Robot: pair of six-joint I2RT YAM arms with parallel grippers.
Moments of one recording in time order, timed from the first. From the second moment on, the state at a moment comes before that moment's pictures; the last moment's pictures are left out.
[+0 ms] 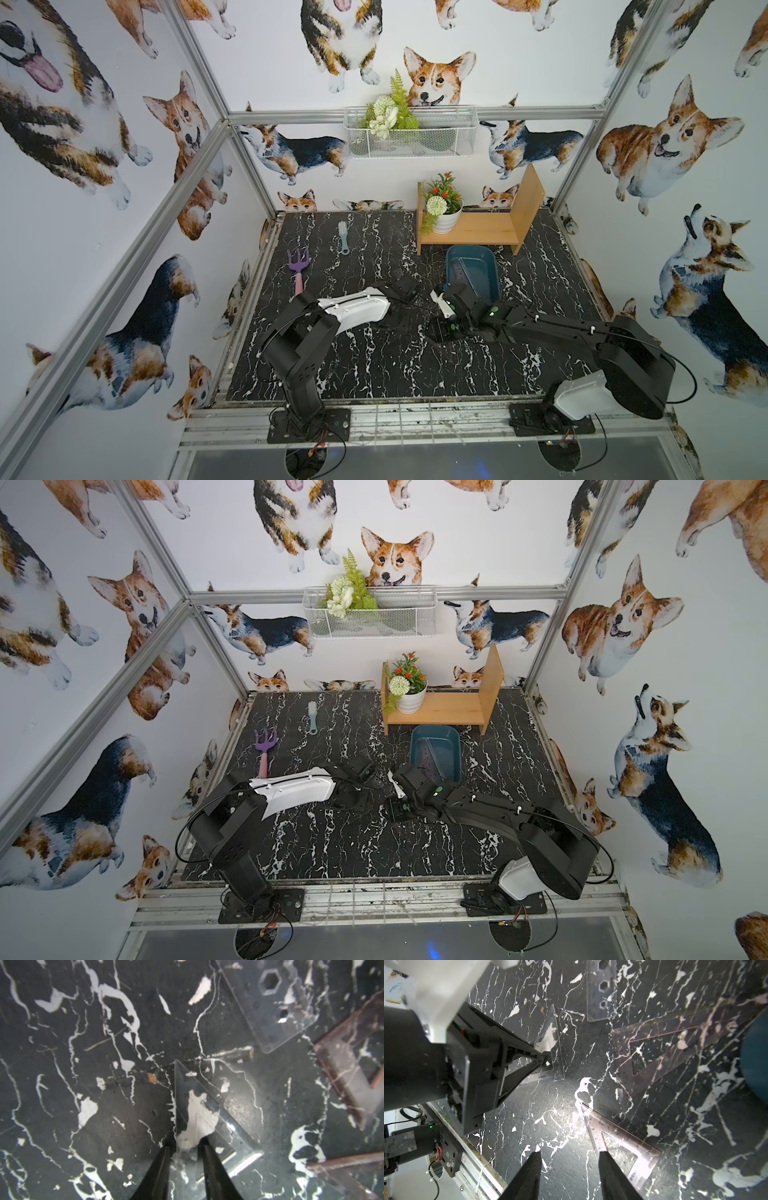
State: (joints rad) left arm -0.71 1.77 1.03 -0.65 -0.08 -0.53; right arm 0.81 1.44 0.79 -0.30 -0.19 0.60
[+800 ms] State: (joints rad) left arm -0.67 1.72 0.96 -0.55 -0.02 -0.52; right arm 0.81 1.58 0.80 -0.12 -0.28 0.69
